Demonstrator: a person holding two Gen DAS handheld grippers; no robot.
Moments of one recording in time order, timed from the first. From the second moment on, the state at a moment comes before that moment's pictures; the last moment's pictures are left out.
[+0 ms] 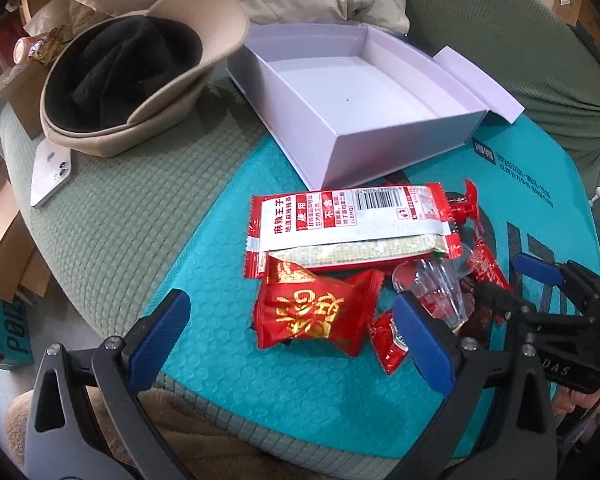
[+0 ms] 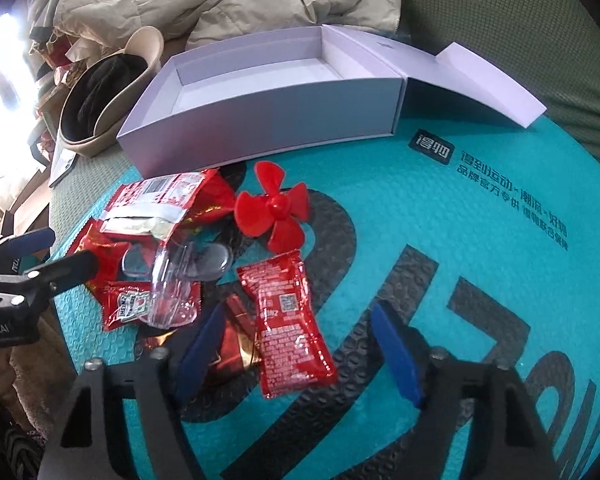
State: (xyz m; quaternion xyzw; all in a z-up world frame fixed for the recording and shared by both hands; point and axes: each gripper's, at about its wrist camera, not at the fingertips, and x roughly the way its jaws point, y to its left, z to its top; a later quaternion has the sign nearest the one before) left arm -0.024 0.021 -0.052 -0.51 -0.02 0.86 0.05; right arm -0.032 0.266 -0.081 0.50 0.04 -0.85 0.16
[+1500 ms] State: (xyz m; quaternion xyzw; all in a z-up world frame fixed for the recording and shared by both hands) left arm -0.002 0.017 -0.036 -0.47 -0.06 0.87 0.12; right arm -0.012 0.268 -0.056 0.47 0.07 -0.86 0.19
